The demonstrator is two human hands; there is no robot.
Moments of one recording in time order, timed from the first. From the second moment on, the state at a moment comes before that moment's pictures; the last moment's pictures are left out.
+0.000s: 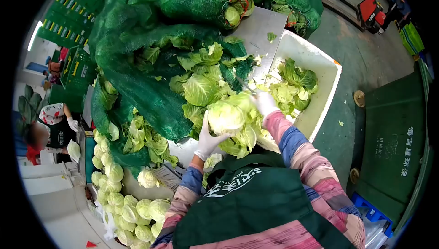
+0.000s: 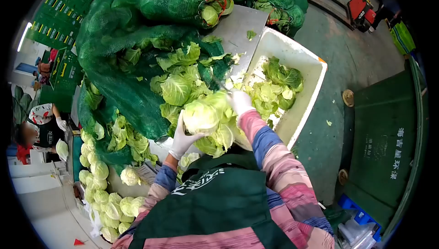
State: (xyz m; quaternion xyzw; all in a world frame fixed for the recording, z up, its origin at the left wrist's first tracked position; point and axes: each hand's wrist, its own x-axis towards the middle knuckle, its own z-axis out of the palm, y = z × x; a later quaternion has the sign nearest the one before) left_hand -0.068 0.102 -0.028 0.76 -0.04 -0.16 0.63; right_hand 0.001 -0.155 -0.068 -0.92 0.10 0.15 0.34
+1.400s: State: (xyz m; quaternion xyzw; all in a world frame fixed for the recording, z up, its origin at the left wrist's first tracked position) left_hand -0.069 0.069 0.008 0.63 0.24 -0.28 0.68; right_hand -0.034 -0.140 -0.033 -0.88 -0.03 0.11 0.45
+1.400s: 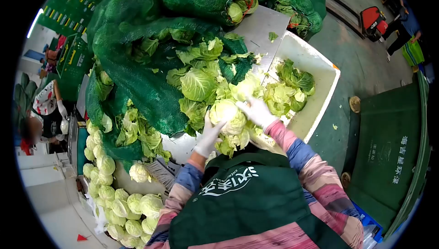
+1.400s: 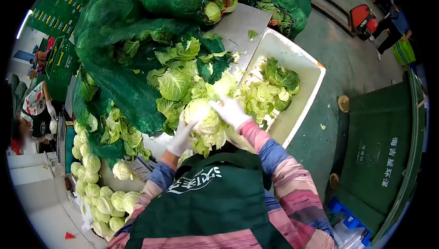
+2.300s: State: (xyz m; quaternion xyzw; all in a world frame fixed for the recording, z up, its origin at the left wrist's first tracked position) left_hand -0.078 0.026 -0.012 0.89 -0.03 -0.04 0.45; right_hand -0.002 -0.160 0.014 -0.93 -0.13 0.19 0.28
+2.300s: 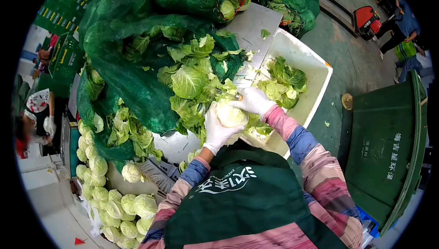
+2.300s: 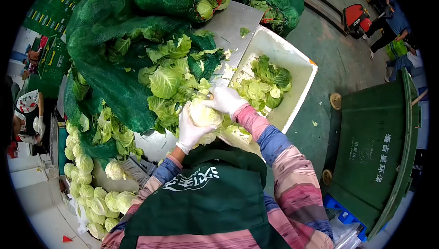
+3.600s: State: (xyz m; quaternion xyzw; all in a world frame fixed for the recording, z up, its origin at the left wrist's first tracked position) left_hand -0.045 0.049 -0.009 0.95 -0.19 0.04 0.26; right_hand -0.054 -0.145 -0.054 -0.67 0.19 0.21 0.69
